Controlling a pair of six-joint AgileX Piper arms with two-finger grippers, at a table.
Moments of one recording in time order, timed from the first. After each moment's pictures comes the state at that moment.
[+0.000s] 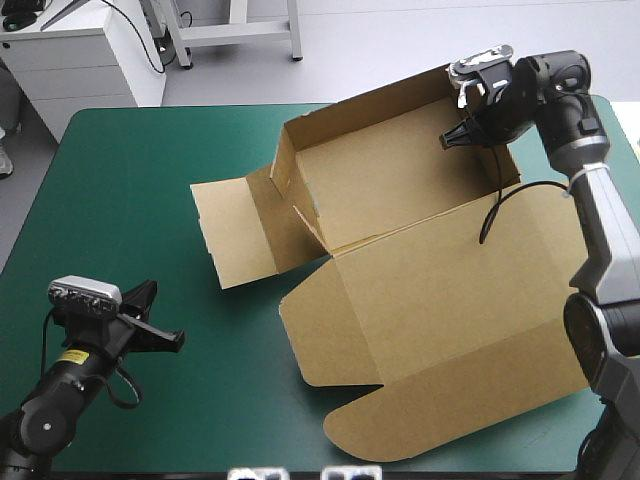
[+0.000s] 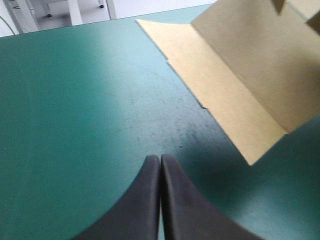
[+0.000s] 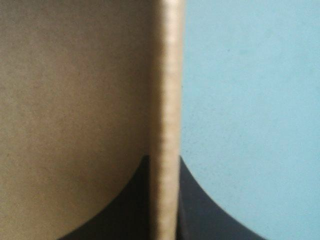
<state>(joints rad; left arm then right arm) -0.01 0.61 -0.40 -0.71 0.28 0.79 0.14 1.87 -2.10 -0.02 1.25 -0.20</state>
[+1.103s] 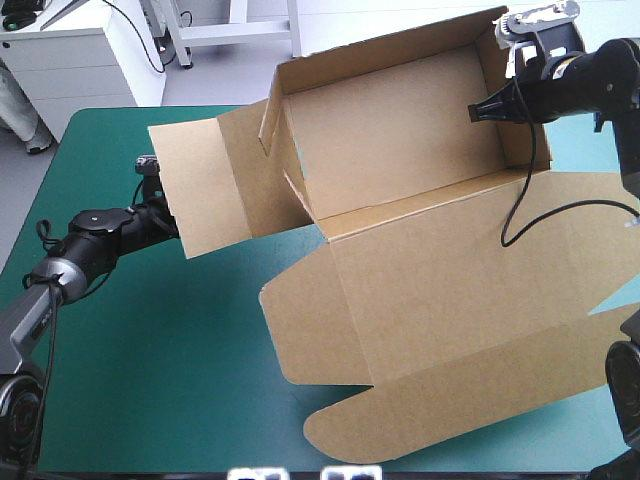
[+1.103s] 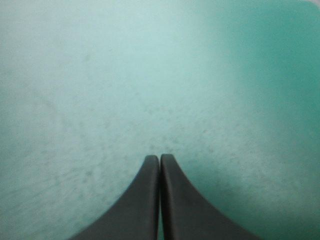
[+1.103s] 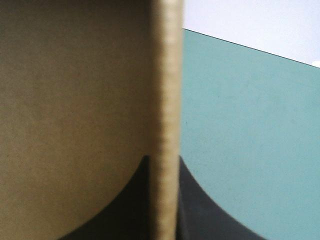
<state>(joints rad) -0.01 1.54 -0.98 -1.37 0.54 1.22 0.07 1.65 -2.10 0.13 1.25 -0.21</state>
